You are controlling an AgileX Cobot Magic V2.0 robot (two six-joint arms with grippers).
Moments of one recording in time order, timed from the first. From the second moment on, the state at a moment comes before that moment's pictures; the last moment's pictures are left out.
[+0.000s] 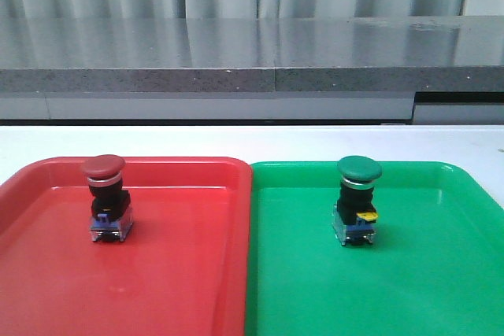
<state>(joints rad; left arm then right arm) 0.01 0.00 0.00 -0.02 0.05 -0.04 0.23 -0.02 -0.32 -0.27 0.33 0.37</state>
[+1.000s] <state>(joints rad) 0.01 0.00 0.00 -0.02 0.05 -0.04 -0.12 -0.02 0.03 -0.05 0.07 0.13</state>
